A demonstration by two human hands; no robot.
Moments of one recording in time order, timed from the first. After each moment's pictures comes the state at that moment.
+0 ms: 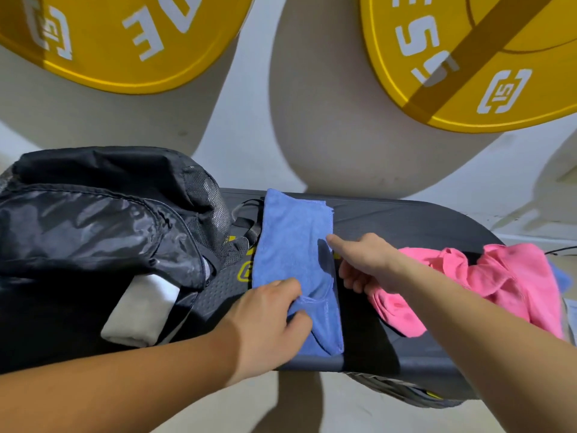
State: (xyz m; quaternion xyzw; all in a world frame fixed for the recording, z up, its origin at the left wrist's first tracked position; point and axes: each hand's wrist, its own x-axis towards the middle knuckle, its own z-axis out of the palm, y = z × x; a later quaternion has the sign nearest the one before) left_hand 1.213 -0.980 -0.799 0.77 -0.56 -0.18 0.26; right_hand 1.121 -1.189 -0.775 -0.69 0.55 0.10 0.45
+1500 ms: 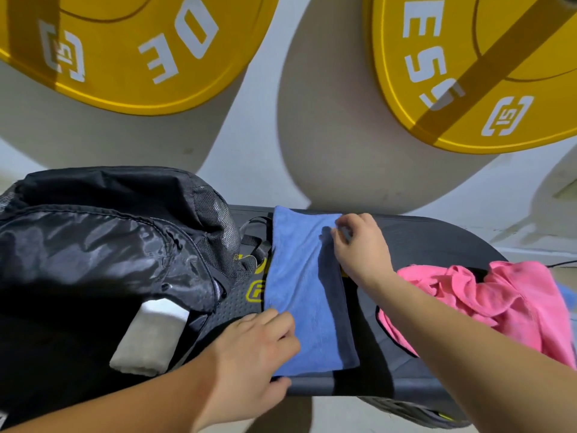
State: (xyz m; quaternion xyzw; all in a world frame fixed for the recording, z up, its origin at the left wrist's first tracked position) left_hand 1.247 -0.947 -0.805 0.66 -0.74 -0.10 0.11; right_hand 1.159 -1.200 -0.804 -0.84 0.44 -0.22 0.23
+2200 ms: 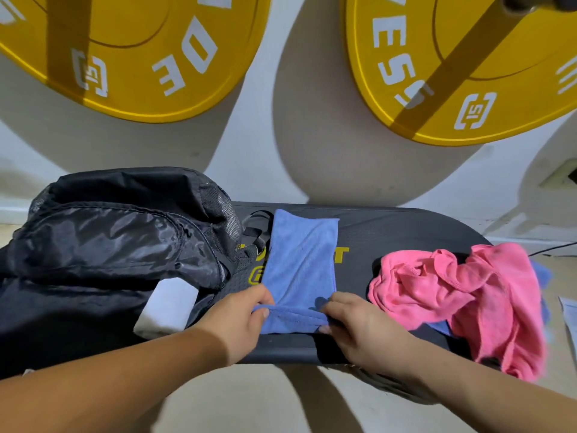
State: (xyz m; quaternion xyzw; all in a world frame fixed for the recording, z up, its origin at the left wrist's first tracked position) left_hand 1.253 -0.936 -0.806 0.80 -0.48 -0.27 0.24; right_hand 1.051 -1.107 -0.801 -0.97 0.14 -0.01 0.21
